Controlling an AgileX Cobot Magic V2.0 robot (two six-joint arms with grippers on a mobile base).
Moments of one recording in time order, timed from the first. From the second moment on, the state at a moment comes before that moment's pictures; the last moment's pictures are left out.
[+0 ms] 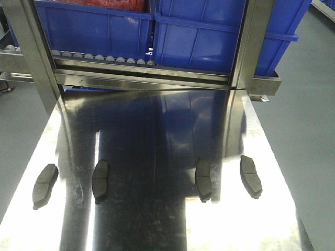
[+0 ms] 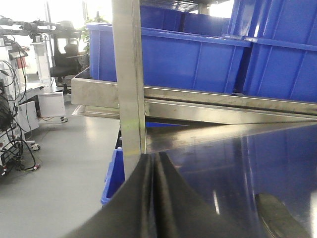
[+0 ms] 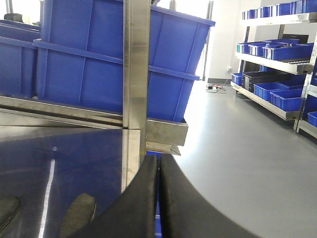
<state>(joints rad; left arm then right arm) 0.02 -0.01 0.03 0.09 0.06 -0.12 -0.05 -0.01 0.03 -0.07 0.04 -0.02</state>
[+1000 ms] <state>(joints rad) 0.02 0.19 -0.22 0.08 0.11 -0.12 -0.05 -0.01 0.03 -0.07 0.04 -0.02</state>
